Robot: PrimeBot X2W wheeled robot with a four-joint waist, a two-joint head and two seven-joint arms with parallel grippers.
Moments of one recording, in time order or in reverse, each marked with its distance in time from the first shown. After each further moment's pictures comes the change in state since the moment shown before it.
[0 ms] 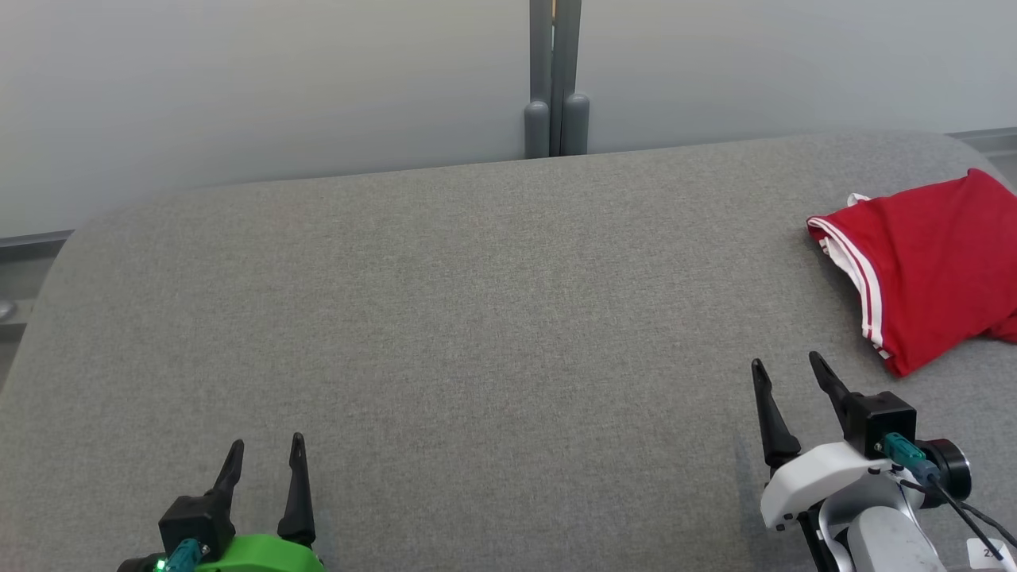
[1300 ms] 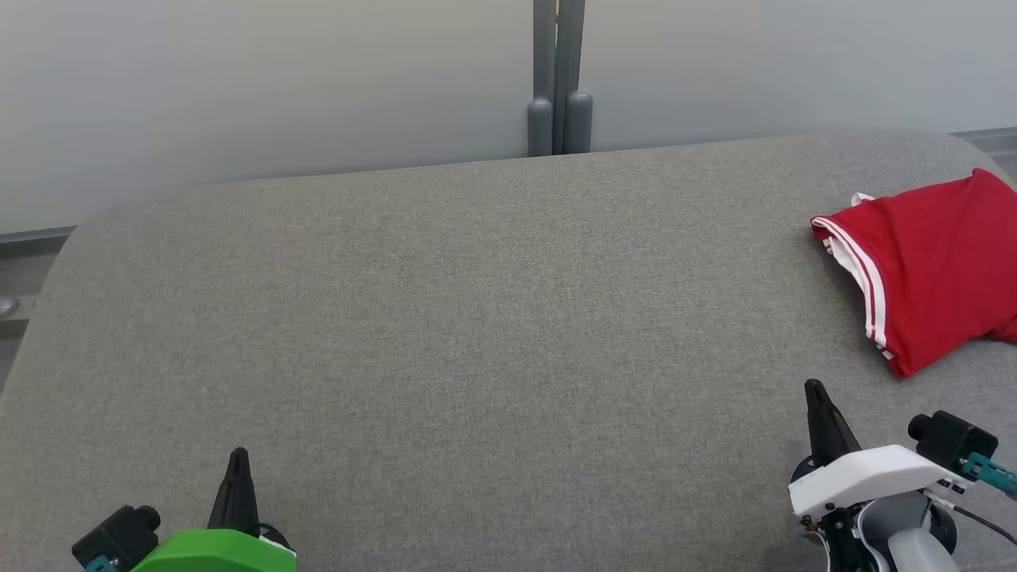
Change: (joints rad) left arm 0.015 -0.004 0.040 -0.043 -0.527 -0.016 0.141; right arm 0.051 0.006 -0.023 -0.052 0.583 0.000 0.139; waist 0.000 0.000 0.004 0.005
